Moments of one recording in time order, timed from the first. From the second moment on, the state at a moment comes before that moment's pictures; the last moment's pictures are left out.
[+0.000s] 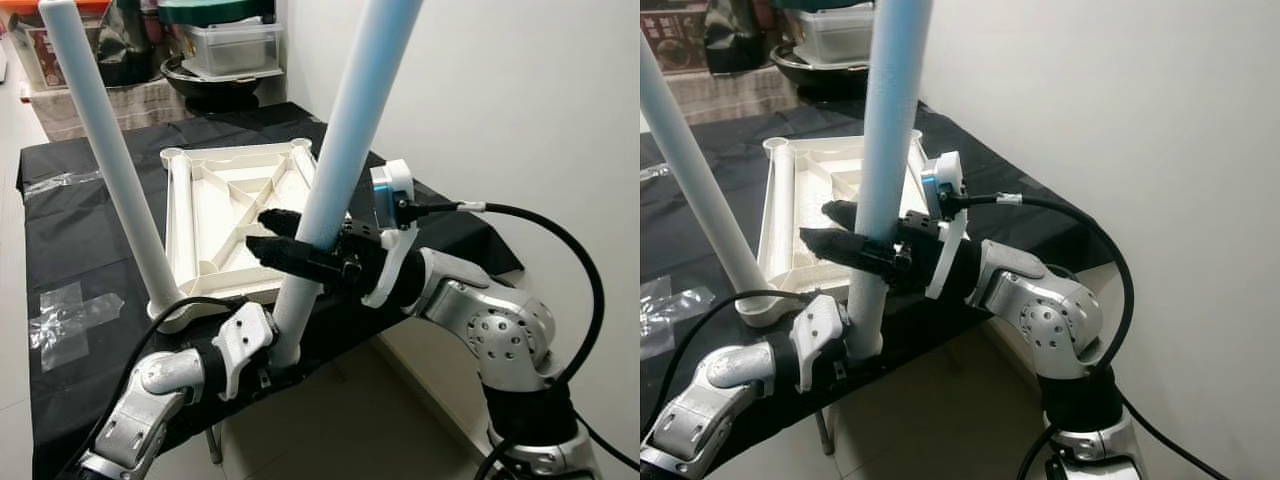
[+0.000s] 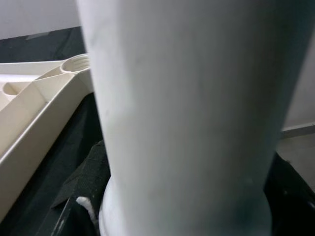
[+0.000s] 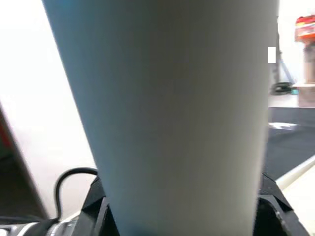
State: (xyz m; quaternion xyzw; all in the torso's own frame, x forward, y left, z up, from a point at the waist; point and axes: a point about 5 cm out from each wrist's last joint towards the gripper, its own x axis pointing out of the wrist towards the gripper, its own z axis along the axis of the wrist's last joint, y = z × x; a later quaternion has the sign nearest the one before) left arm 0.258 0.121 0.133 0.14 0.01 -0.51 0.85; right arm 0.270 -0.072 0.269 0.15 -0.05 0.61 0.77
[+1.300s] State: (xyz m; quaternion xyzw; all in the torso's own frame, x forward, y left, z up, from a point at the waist) left arm 0.281 0.172 0.182 0.02 -0.14 -0.13 0.98; right arm 0.356 -0.166 0.296 0.10 -0.13 0.20 0.97
